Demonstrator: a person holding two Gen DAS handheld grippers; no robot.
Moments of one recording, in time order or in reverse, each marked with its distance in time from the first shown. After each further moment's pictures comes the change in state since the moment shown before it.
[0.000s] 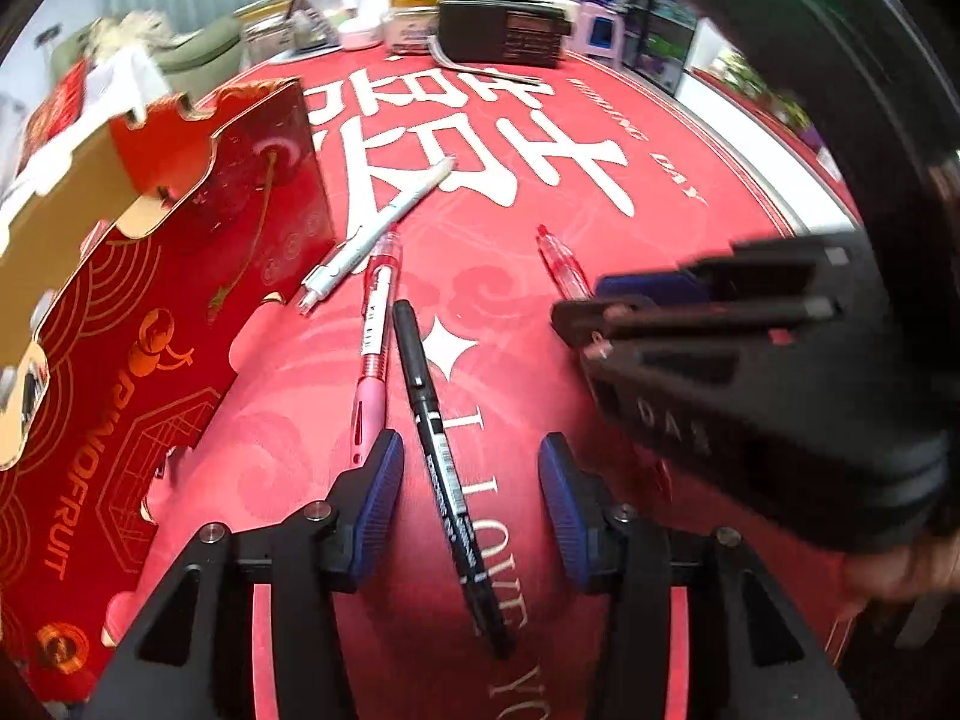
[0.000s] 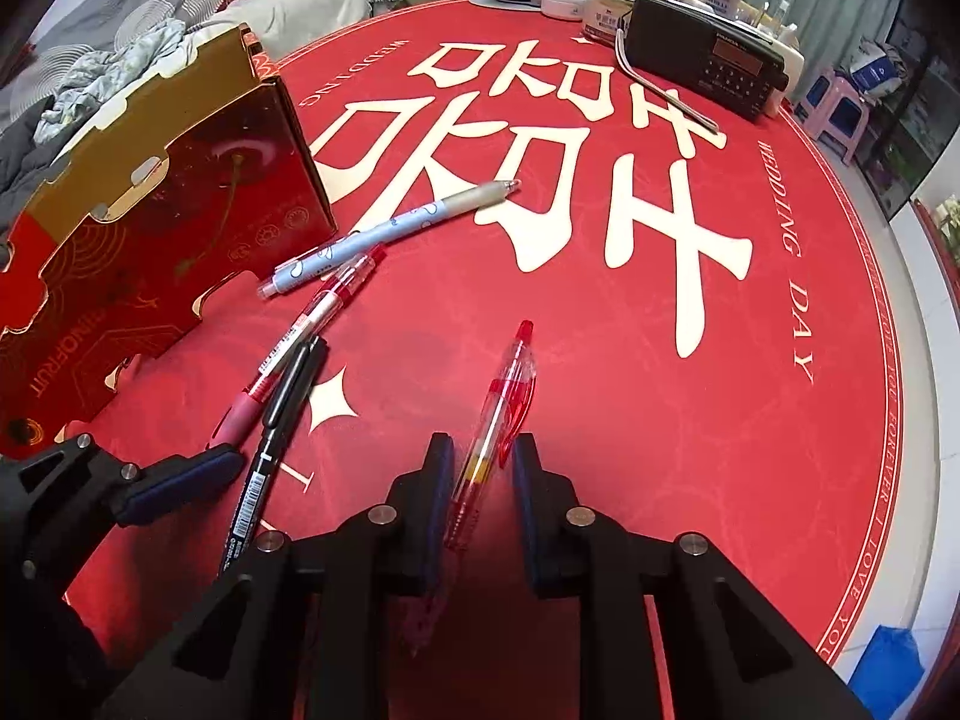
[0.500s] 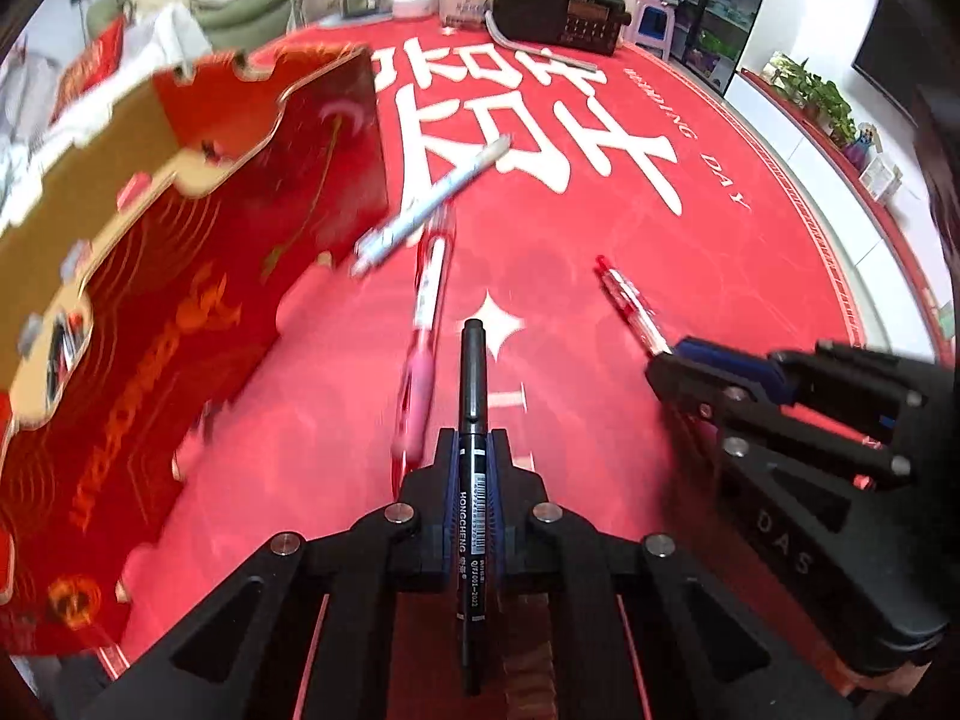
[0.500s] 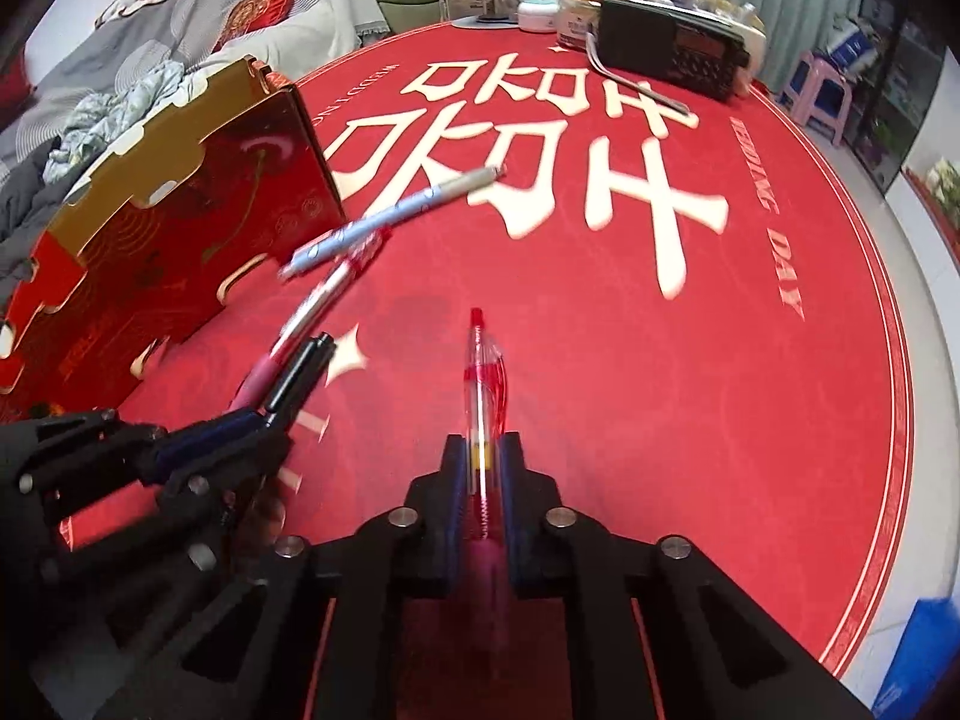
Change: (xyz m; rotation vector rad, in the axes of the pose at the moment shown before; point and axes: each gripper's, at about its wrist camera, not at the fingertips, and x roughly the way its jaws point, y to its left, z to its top) left arm -0.006 0.014 -0.004 -0.092 0.086 0.047; right arm -0.018 -0.003 -0.041 0.085 -0.047 0.048
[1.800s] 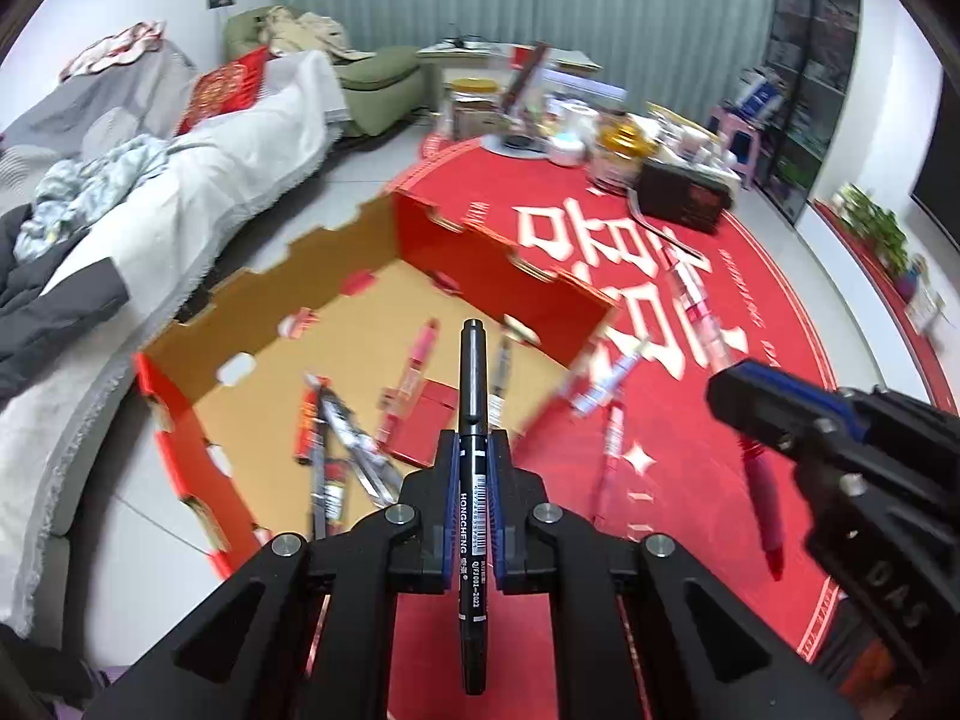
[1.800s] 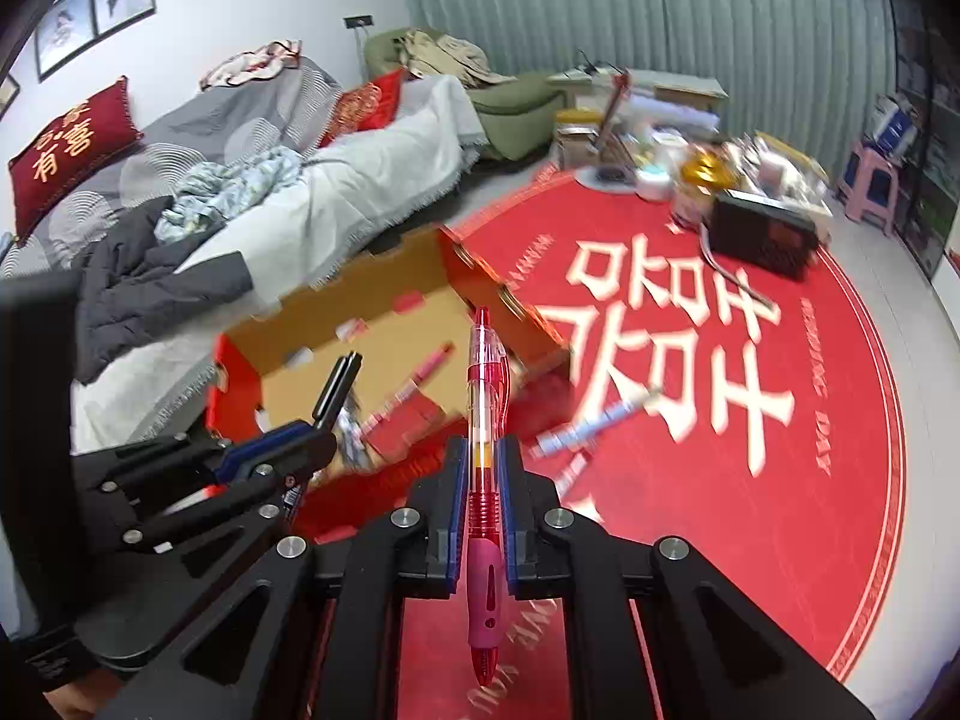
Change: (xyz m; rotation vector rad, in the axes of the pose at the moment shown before) left arm -0.145 0.097 0.014 -0.188 -0.251 0.168; right arm -0.117 0.111 0.067 -0.114 -0.268 0.179
